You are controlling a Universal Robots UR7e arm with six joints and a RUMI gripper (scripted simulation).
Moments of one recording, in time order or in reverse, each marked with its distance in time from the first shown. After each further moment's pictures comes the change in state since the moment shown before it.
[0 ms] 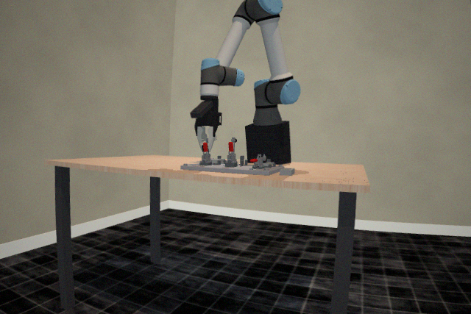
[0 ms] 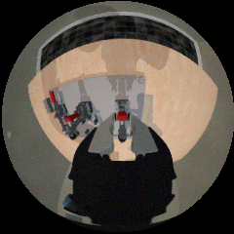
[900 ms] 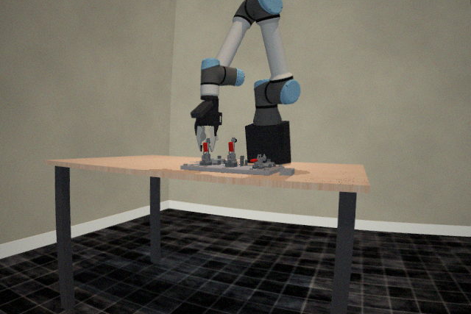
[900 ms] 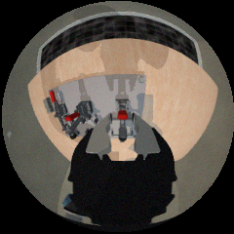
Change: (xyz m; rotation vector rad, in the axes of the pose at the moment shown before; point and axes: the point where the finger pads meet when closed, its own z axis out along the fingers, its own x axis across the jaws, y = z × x) arm -0.001 0.001 0.000 -0.003 -0.002 0.000
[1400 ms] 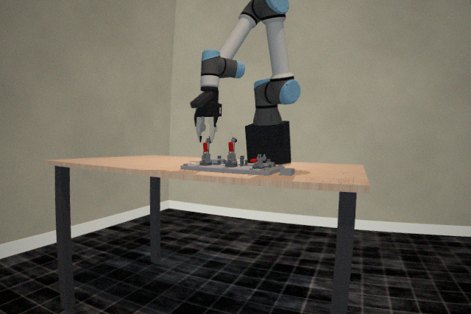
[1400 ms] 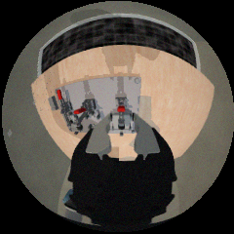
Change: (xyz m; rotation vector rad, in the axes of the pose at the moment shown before) arm 0.002 -0.003 -0.037 0.010 0.007 0.000
